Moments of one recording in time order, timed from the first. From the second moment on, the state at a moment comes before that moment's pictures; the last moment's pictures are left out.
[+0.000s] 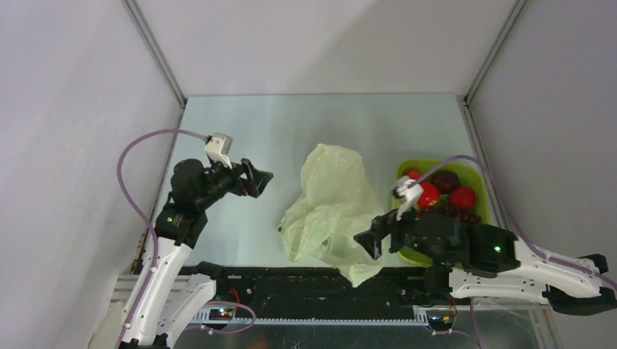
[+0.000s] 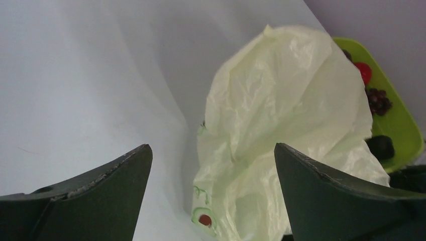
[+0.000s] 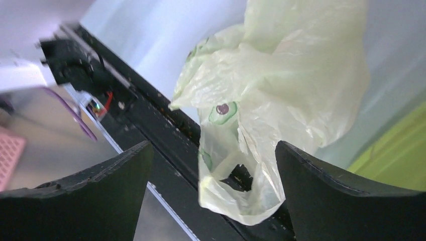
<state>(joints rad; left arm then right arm) -0.22 0.72 0.81 -0.34 0.37 -0.23 1.37 0.66 0.94 -0.75 0.42 0.52</state>
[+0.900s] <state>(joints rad) -1.00 0.78 0.33 -0.17 0.02 -0.60 1.38 0.82 0.93 -1.12 0.67 1.09</state>
